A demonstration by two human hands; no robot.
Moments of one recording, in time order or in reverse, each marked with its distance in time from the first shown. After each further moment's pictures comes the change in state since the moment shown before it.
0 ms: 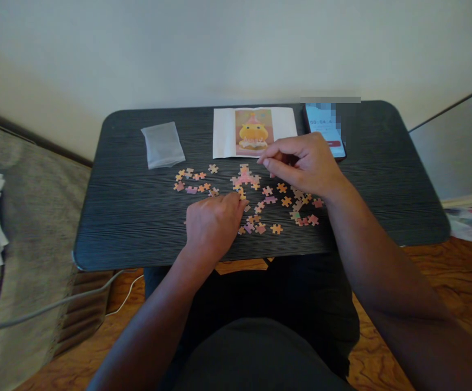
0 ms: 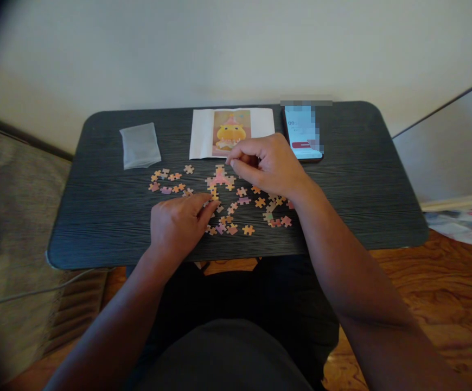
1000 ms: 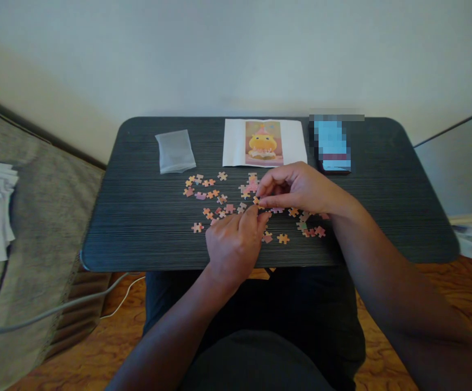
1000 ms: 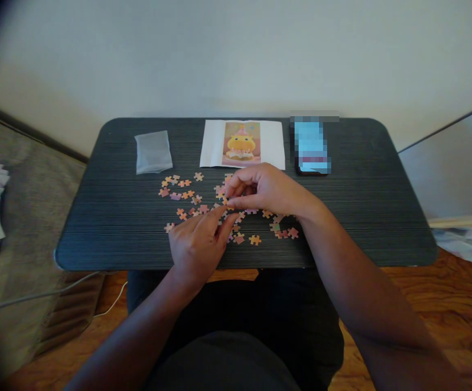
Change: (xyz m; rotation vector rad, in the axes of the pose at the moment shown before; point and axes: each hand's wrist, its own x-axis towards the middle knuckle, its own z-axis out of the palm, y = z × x) left_hand -0.021 0.029 0.017 -0.169 0.263 -0.054; right_hand -0.001 0.003 0.018 0.478 -0.388 0.187
